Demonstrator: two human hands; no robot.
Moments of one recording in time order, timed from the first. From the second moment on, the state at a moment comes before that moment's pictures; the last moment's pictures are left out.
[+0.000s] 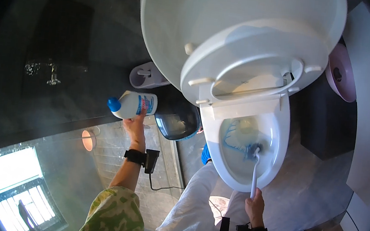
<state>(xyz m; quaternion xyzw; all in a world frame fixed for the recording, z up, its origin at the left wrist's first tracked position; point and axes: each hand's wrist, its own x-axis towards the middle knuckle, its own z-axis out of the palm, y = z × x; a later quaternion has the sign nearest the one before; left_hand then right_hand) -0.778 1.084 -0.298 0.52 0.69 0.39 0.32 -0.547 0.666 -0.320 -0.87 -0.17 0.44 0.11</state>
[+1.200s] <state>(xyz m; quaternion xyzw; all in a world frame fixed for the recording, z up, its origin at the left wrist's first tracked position) -0.764 1.210 -0.484 0.53 0.56 0.41 0.49 -0.605 0.714 -0.324 -0.84 -0.26 0.48 0.00</state>
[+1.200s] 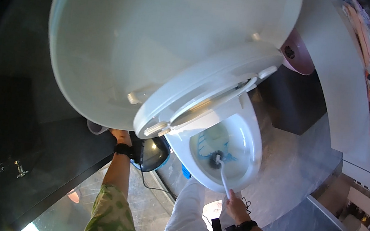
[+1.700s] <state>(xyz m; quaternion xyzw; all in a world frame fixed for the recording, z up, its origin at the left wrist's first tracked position) -0.759 1.219 -0.485 0.34 0.56 0.38 0.66 -0.546 0.644 -0.300 -0.82 -0.36 0.44 -0.11</state>
